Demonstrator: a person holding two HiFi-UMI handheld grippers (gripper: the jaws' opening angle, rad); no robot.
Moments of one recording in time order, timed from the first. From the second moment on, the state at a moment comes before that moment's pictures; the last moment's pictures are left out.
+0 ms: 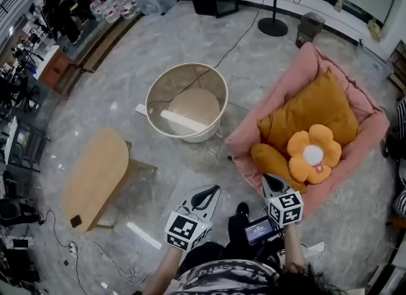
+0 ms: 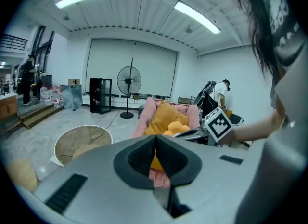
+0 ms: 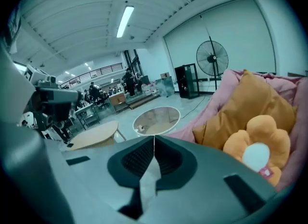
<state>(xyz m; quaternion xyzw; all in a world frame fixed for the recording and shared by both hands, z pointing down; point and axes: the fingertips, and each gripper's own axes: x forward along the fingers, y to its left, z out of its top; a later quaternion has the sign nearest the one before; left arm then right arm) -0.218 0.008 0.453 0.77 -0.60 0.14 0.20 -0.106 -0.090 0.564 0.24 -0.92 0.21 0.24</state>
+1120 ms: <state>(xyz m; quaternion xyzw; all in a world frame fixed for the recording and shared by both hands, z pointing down) -0.261 -0.016 0.502 0.71 -0.62 0.21 0.26 -0.123 -0.192 0.741 0.24 -0.86 0.17 0.42</state>
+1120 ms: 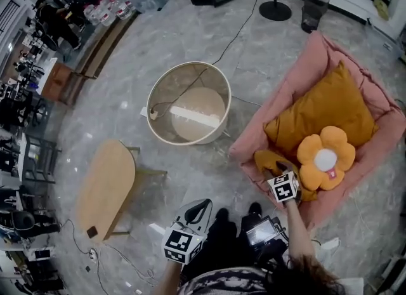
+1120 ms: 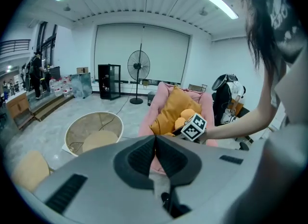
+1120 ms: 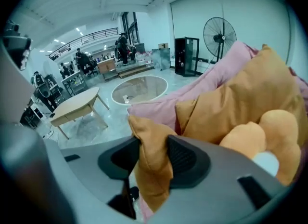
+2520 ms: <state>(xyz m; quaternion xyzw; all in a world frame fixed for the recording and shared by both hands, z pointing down) -0.135 0.092 0.464 0.96 -0.17 0.18 0.14 0.063 0.141 0.493 0.69 -0.67 0.27 0.08</state>
